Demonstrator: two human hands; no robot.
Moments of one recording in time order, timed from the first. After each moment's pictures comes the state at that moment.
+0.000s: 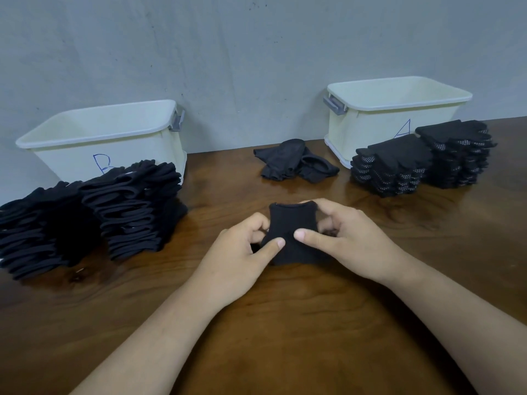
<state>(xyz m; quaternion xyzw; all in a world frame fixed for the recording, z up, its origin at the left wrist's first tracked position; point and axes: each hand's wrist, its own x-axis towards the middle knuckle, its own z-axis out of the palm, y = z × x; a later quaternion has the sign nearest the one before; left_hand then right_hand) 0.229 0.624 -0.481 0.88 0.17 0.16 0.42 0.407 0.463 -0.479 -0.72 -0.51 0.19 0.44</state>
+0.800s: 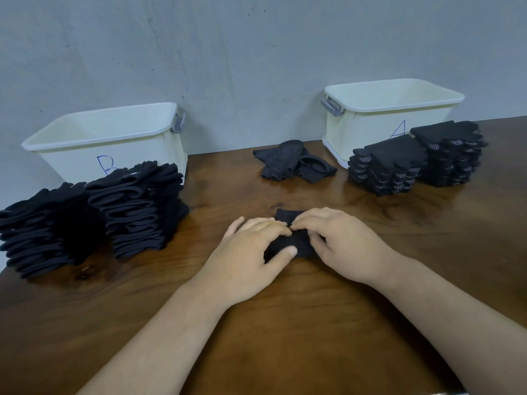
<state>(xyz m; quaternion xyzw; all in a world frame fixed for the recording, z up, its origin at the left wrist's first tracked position) 0.239 0.628 -0.497 0.97 0.11 0.13 0.16 0.415 0.473 -0.503 -0.75 -0.62 -0.05 0.22</state>
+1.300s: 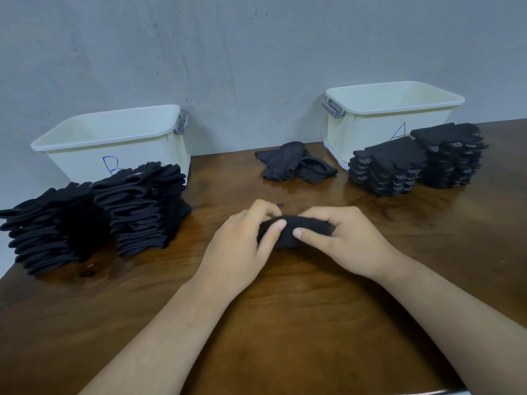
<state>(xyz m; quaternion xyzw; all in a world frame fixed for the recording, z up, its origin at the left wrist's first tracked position) 0.234 0.619 -0.480 0.92 0.14 0.29 0.22 0.405 0.465 -0.484 -0.70 -0.54 0.12 0.45</state>
